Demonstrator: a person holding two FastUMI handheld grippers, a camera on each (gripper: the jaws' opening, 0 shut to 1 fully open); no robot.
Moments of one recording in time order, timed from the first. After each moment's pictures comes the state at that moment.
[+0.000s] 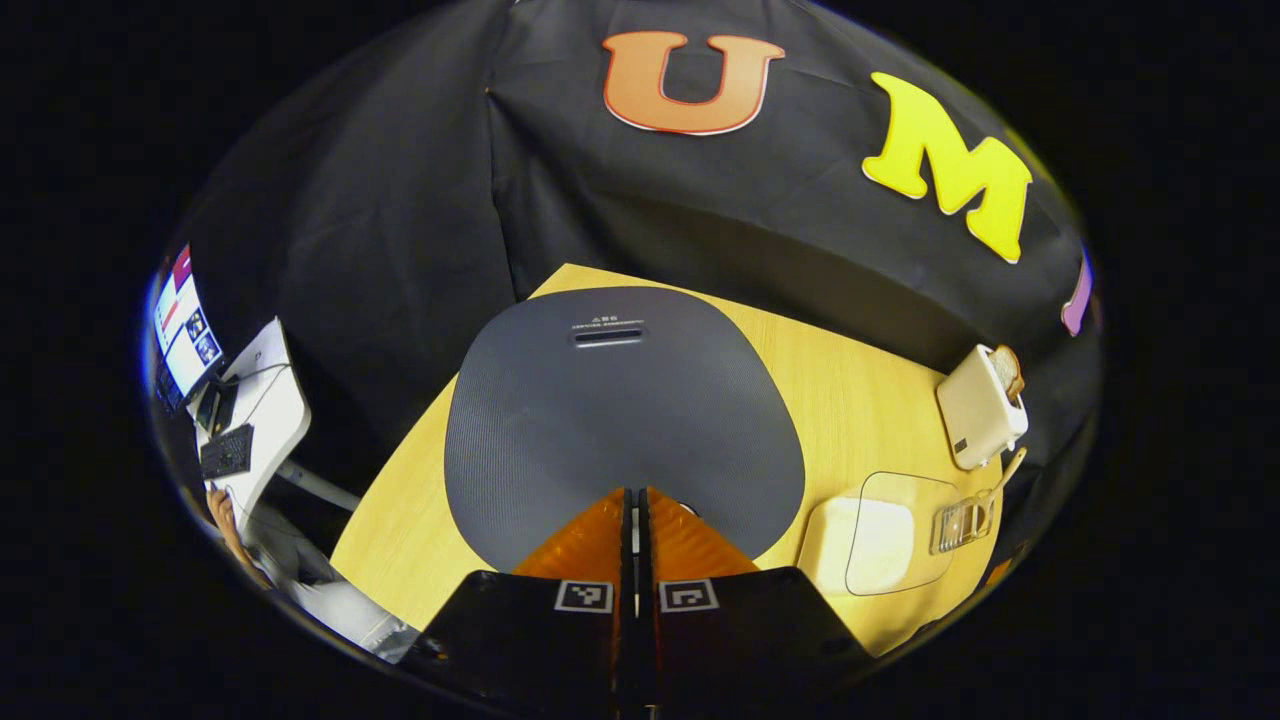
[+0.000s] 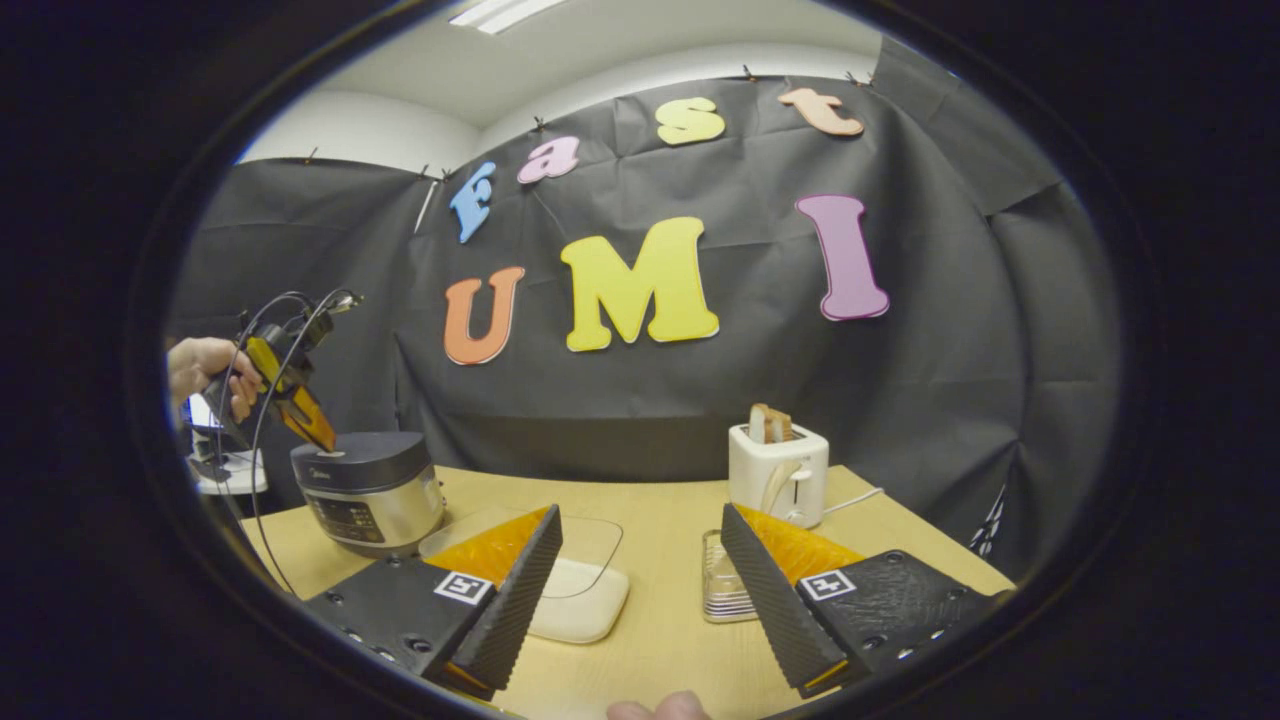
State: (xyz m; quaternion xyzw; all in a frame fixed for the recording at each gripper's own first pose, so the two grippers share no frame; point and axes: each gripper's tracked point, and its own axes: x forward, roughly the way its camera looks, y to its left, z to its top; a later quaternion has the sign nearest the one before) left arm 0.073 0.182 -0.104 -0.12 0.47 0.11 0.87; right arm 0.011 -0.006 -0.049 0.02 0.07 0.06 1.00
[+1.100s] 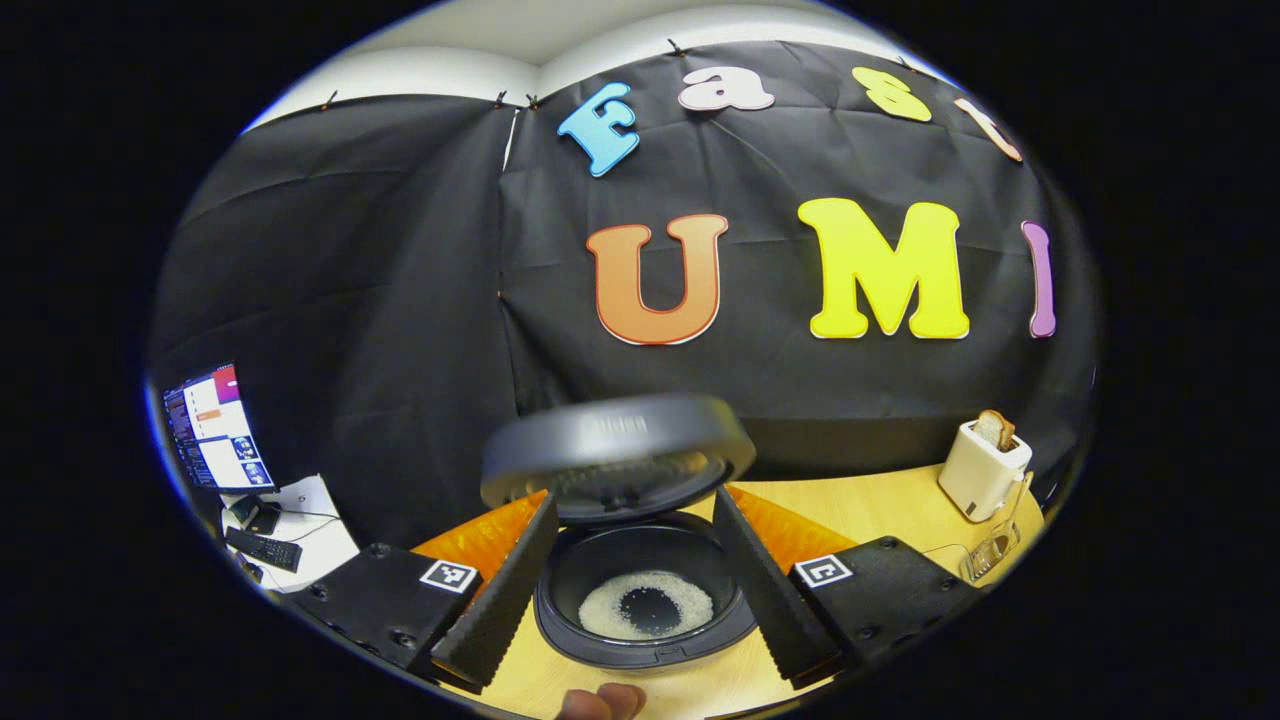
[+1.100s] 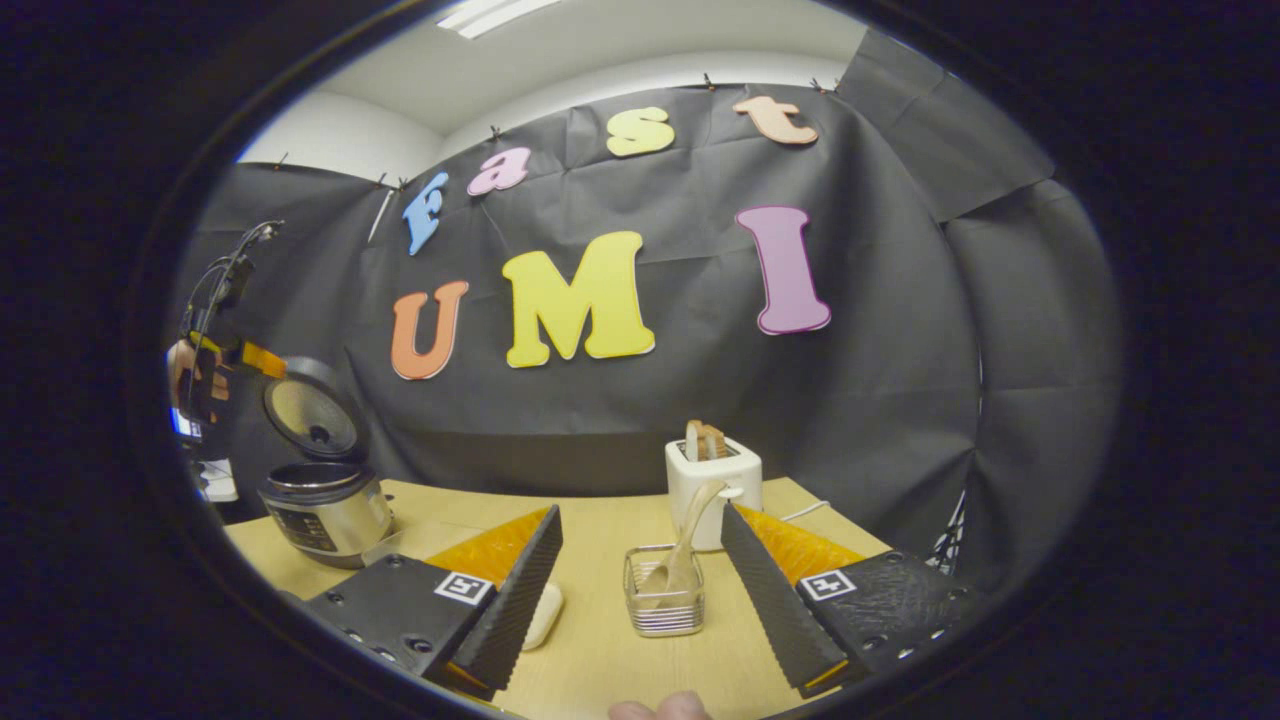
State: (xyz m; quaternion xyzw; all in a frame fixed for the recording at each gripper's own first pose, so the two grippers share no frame) left arm 0.096 0.192 0.034 0.01 0.18 0.12 0.98; right arm 0.020 -0.073 -0.030 0.01 0.05 -0.02 1.00
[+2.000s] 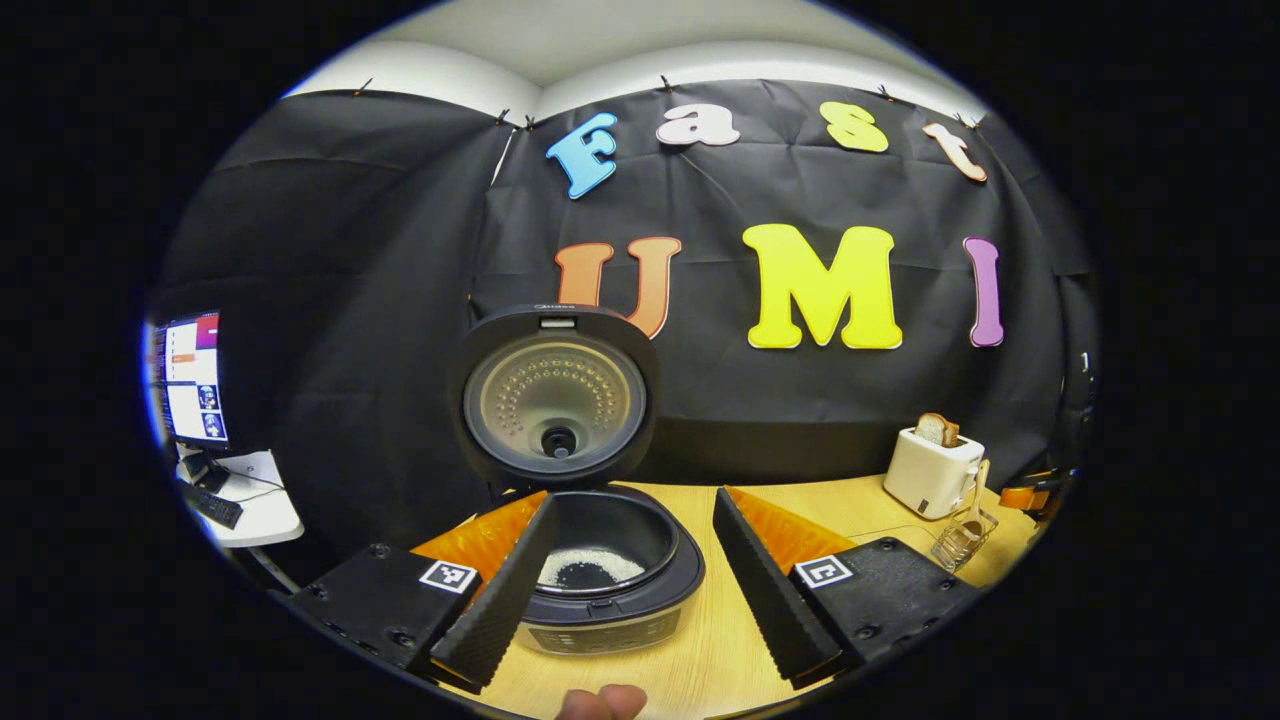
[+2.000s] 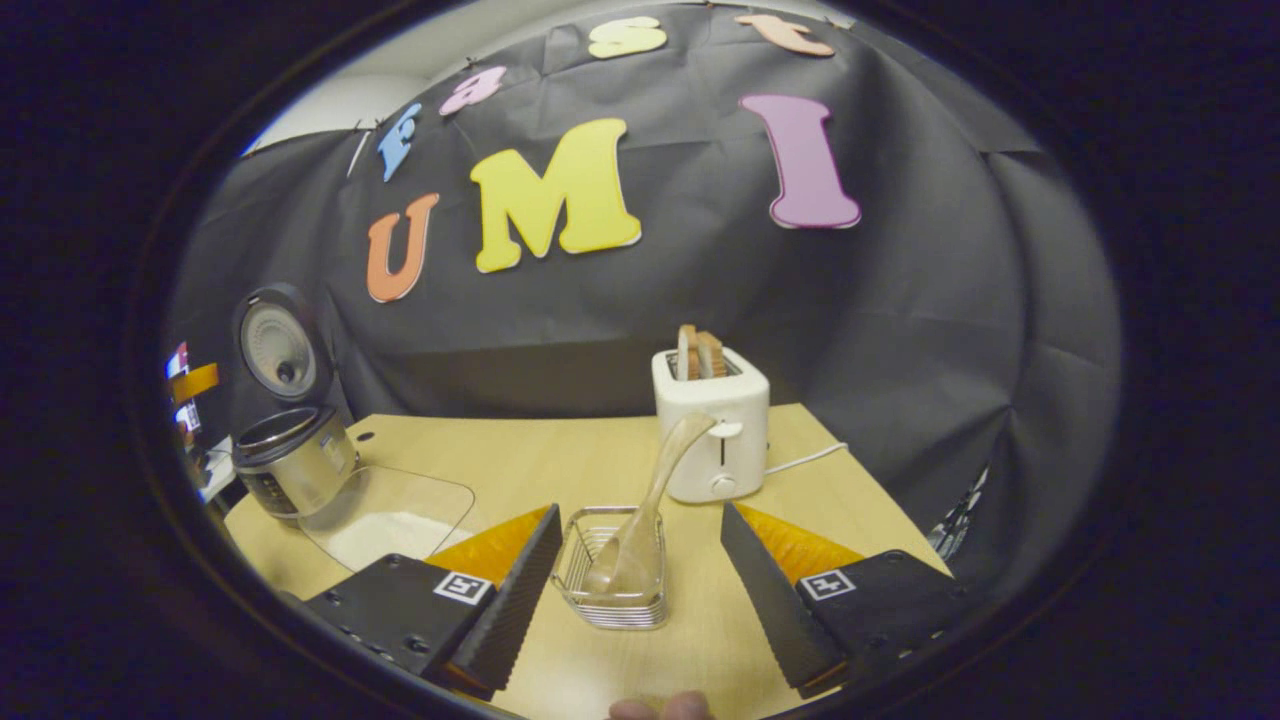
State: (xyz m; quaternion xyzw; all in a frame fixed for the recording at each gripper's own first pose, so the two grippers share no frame) left arm 0.041 0.140 -0.016 -0.02 0.11 0.07 0.99; right arm 0.114 -0.112 -0.109 0.03 0.23 0.02 0.97
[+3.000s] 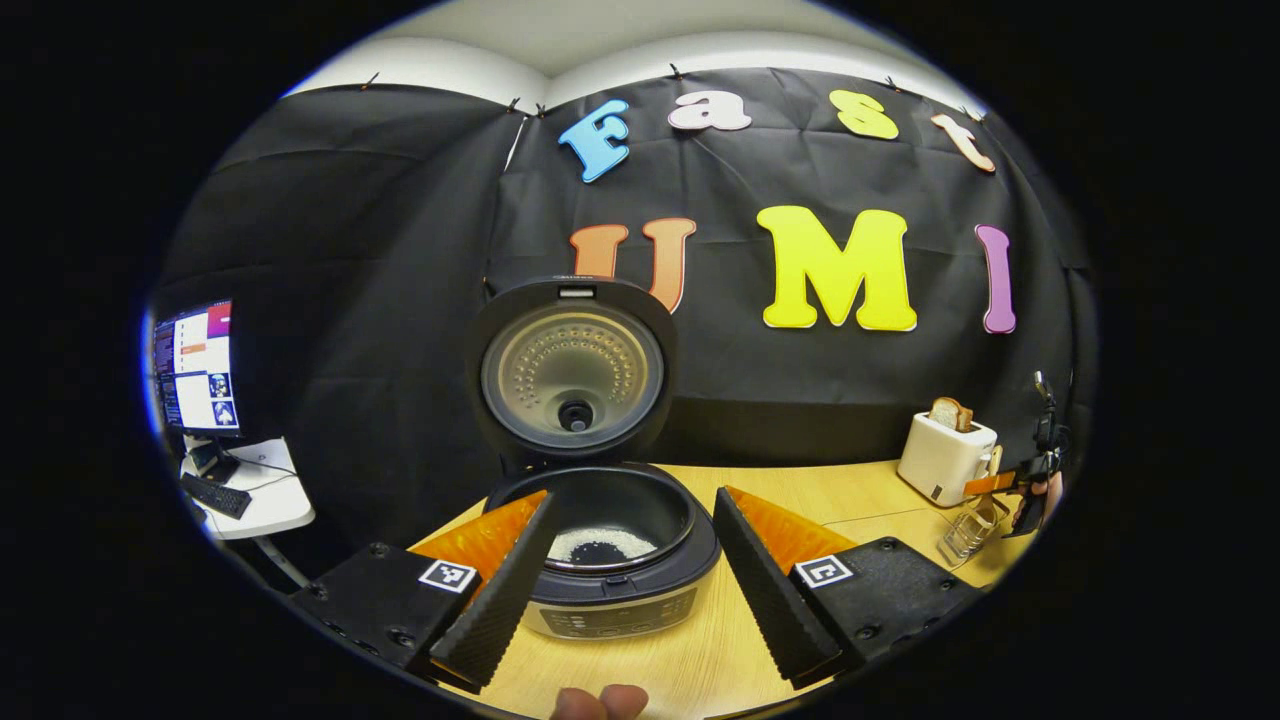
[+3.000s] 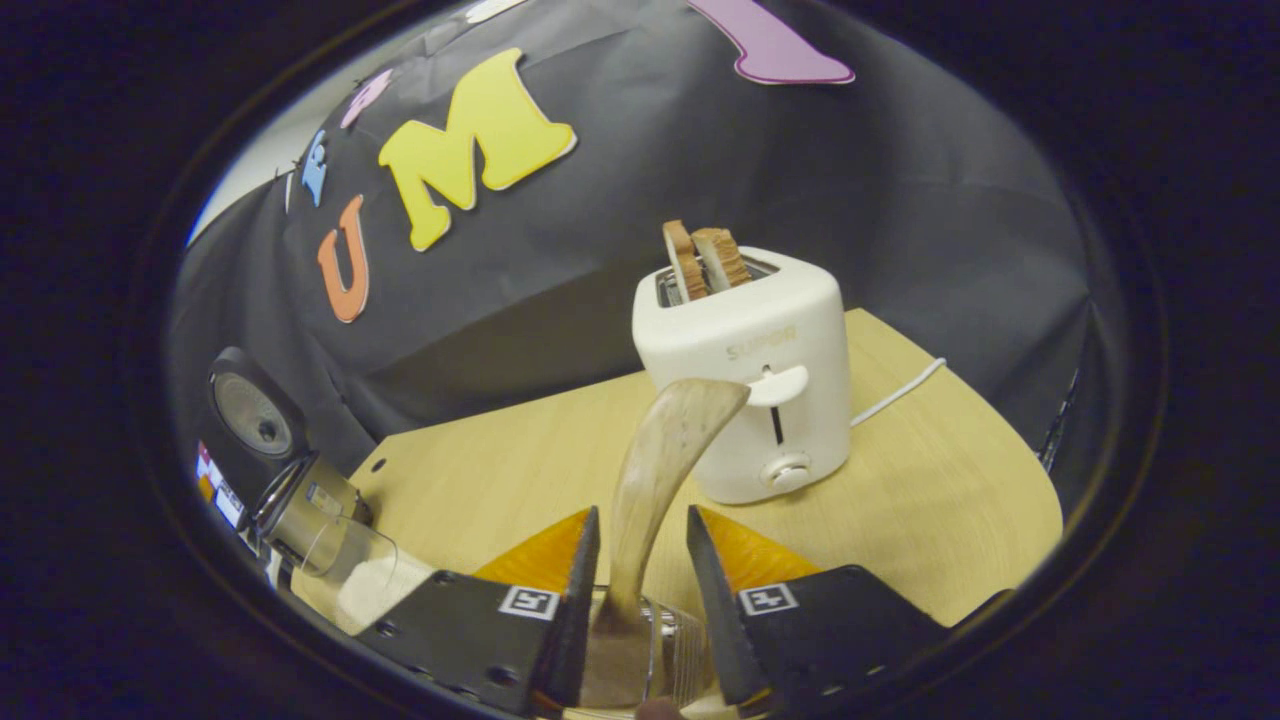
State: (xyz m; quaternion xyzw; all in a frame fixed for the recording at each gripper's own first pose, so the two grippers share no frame) left arm 0.033 0.146 -0.039 -0.03 0.14 0.08 0.99; right arm 0.228 -0.119 -0.173 0.15 0.30 0.05 0.94
